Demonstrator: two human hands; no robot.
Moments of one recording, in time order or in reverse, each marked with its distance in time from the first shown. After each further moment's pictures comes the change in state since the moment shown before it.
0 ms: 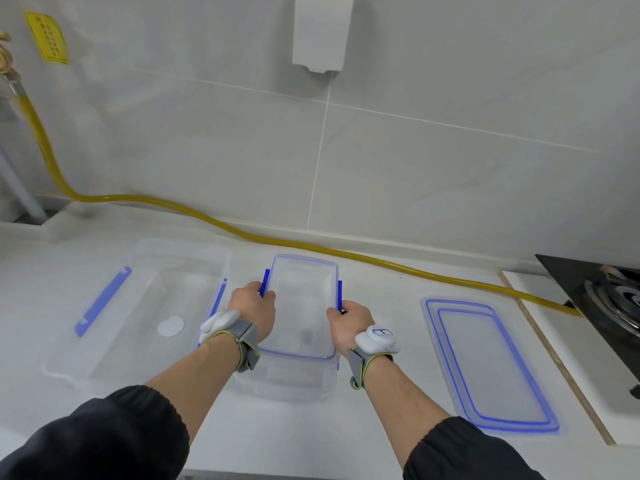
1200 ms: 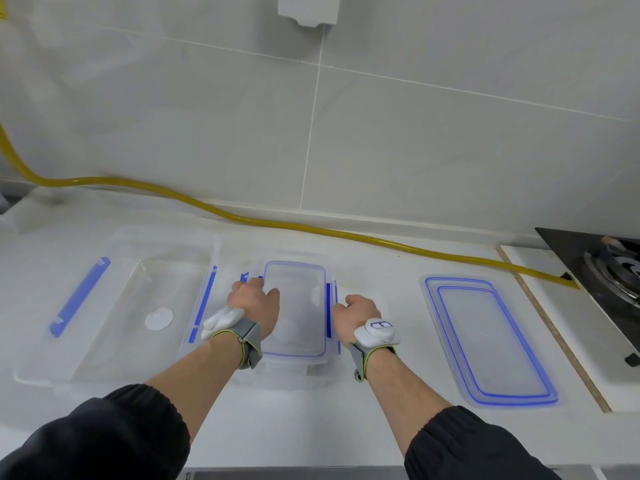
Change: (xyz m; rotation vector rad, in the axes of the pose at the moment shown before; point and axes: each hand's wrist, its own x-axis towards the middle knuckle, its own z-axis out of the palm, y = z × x) left_hand 0.012 -0.010 0.024 0.167 -0.063 -0.024; right_hand 0.011 0.021 0.002 -0.205 0.018 0.112
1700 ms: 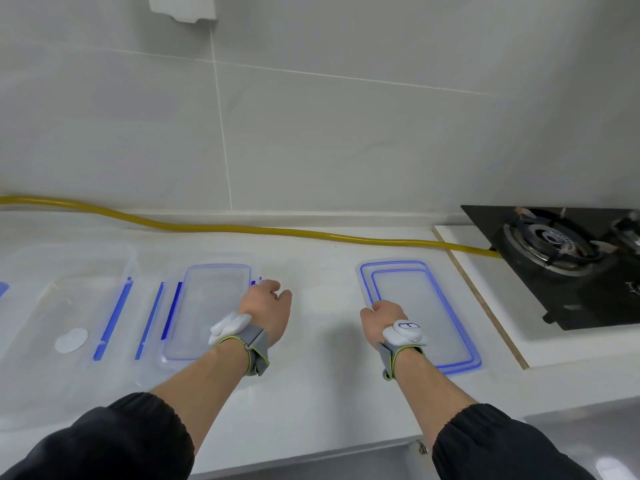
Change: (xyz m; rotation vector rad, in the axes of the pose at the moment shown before) left_hand -0.056 0.088 0.098 -0.165 -0.044 0.175; right_hand 0.015 0.119 -0.124 -0.018 0.060 0.193
